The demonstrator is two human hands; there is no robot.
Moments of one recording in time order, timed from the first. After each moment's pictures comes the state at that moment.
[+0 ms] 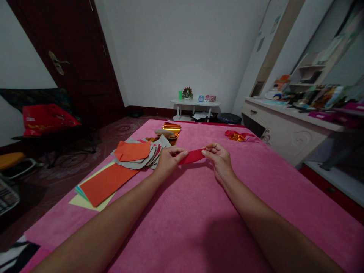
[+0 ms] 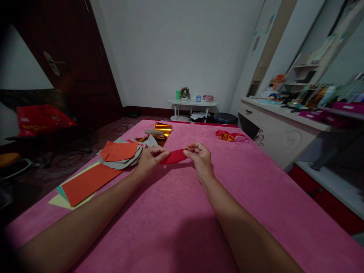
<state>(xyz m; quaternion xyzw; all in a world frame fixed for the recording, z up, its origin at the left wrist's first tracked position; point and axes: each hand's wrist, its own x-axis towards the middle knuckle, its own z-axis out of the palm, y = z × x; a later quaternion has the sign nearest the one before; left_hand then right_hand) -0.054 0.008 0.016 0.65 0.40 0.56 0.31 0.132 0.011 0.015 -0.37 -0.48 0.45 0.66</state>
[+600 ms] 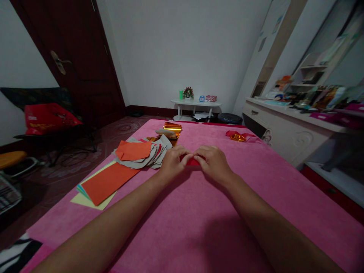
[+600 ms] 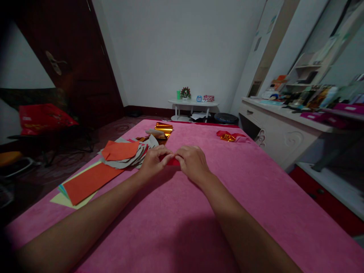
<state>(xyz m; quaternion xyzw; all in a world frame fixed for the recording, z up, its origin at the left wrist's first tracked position) -0.046 -0.006 0.026 0.79 0.39 0.47 0.07 0.122 -0.012 0.049 -0.41 -0.86 -0.05 0.31</state>
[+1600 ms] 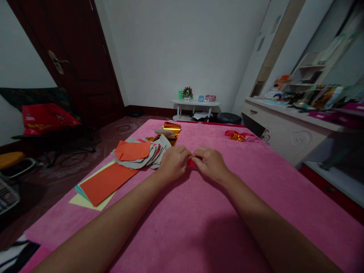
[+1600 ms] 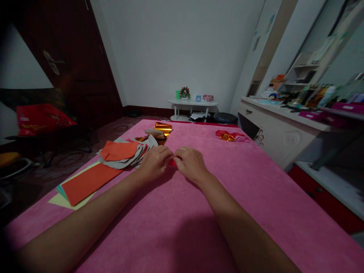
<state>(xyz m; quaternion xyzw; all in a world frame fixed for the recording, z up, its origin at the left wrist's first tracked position) -0.050 -0.009 0.029 0.84 0.43 0.31 -0.09 0.122 -0.011 0.045 -0.43 -0.85 -0.02 0.30</state>
